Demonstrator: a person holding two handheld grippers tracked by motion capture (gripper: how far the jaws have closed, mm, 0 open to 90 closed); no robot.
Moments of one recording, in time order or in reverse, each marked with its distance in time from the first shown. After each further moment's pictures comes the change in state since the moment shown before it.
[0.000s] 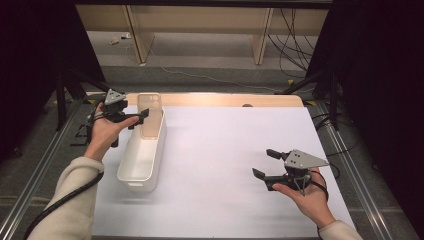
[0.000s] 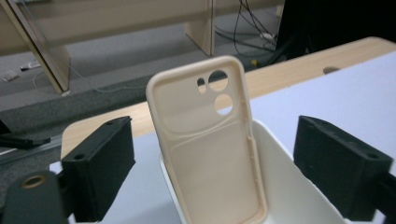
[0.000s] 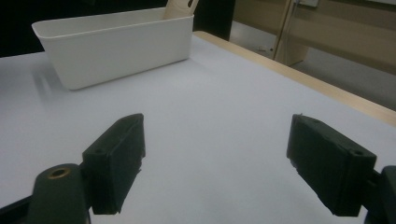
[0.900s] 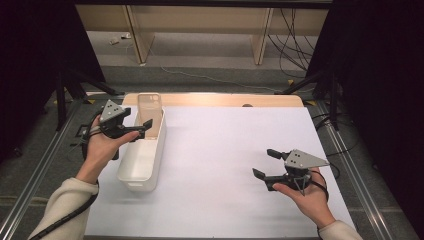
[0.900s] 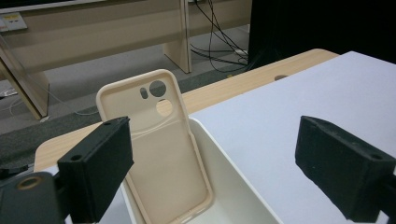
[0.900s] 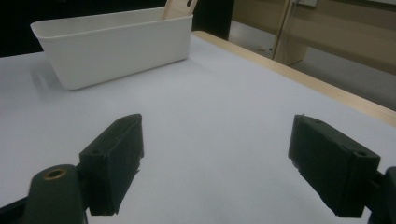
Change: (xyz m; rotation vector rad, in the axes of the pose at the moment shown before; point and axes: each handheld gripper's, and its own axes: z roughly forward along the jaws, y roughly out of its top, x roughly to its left) left arm -0.037 -0.010 -0.043 -0.069 -0.092 0.060; right arm 0.000 0.000 -0.001 0.004 -0.004 0.000
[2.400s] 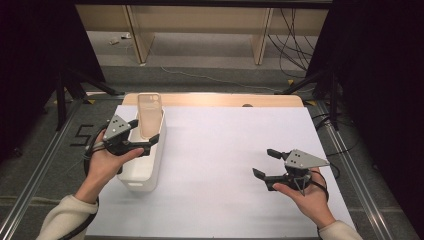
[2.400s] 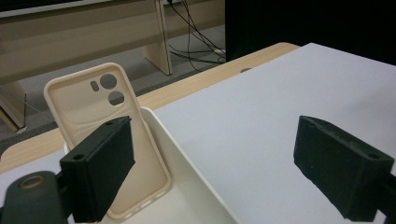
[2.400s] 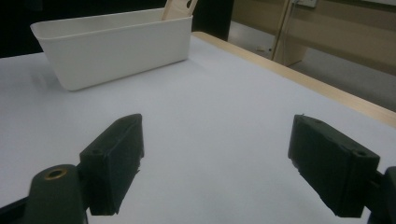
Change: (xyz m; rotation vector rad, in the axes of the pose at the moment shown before) left arm -0.037 -0.014 -0.023 -0.005 -0.076 0.047; right arm 0.000 0.000 0.000 -0.004 -0.001 -0.001
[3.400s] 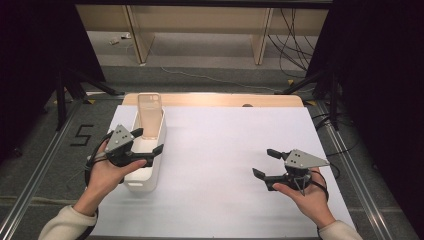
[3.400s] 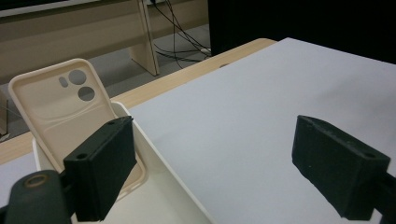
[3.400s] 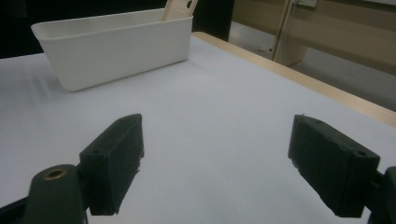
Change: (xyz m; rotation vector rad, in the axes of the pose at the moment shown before) left arm -0.023 -0.009 -0.013 -0.001 -0.054 0.026; right arm 0.000 0.000 0.000 -0.001 0.001 0.002
